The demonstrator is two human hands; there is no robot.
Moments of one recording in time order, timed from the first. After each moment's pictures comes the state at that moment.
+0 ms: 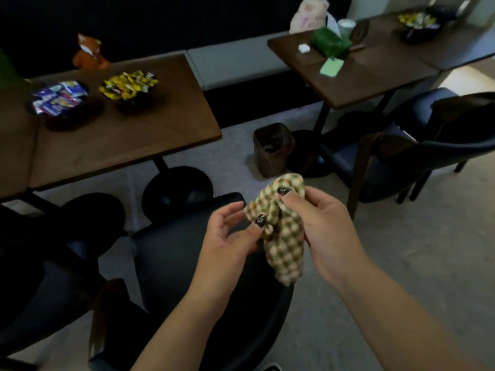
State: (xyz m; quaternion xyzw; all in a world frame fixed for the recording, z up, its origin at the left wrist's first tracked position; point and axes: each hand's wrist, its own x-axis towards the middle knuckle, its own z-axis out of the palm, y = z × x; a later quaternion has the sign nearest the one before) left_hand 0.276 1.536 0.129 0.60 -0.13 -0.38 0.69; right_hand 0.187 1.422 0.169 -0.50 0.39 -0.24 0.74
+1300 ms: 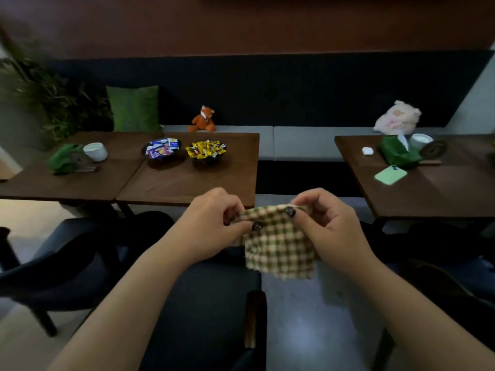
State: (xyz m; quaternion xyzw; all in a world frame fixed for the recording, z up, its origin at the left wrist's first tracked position) left_hand 0.302 1.424 0.275 0.89 -0.36 -0.01 0.28; right_hand 0.199 1.224 0.254 -0.79 0.00 -0.22 0.58
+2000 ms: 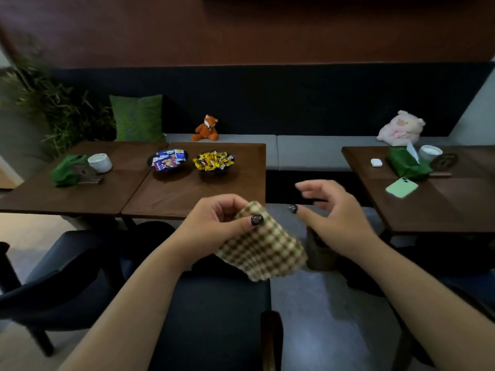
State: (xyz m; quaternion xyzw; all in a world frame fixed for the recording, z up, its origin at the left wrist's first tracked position) left_hand 0.354 1.448 0.279 0.69 -0.29 -0.22 0.63; right_hand 0.265 1.236 0.283 -0.86 0.09 -0.18 0.47
